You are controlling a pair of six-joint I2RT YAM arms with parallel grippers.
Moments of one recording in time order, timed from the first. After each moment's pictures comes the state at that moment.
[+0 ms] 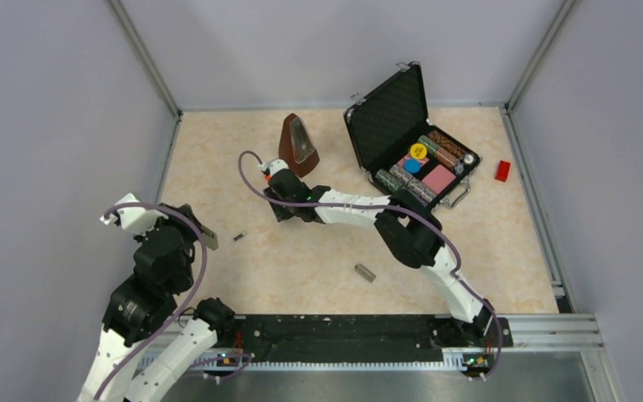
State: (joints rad) left arm -0.51 0.42 0.93 -0.77 -0.87 -0.63; right arm 0.99 2.31 1.74 -0.16 0.17 0.30
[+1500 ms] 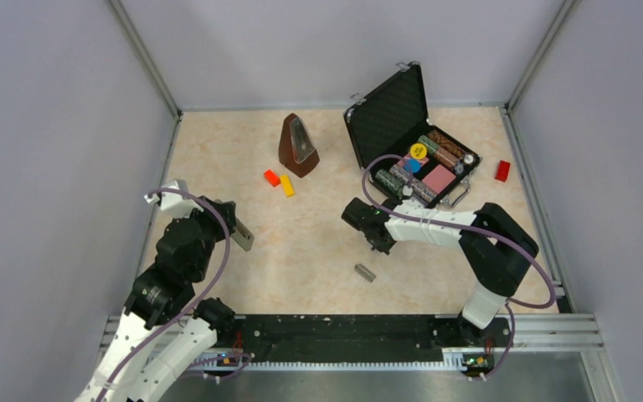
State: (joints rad) left arm -0.51 0.46 0.79 -0.59 -0.49 -0.63; right arm 0.89 1.68 1.02 -0.77 0.58 1.61
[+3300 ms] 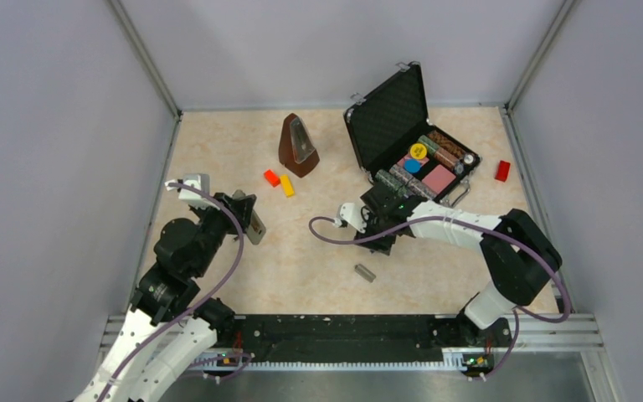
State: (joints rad) left arm -0.51 0.46 0.75 -0.36 -0.20 -0.40; right arm 0.74 1.58 0.92 -0.52 -0.07 -0.58
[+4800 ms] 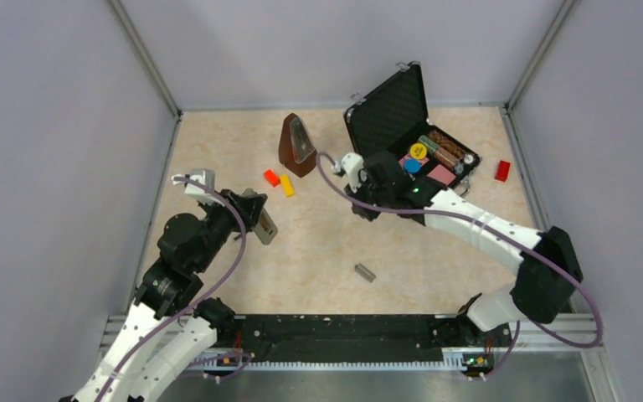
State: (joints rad) left arm -0.51 0.49 0.75 -0.33 -0.12 -0.46; right arm 0.76 1.49 1.11 -0.50 -0.10 -0.22
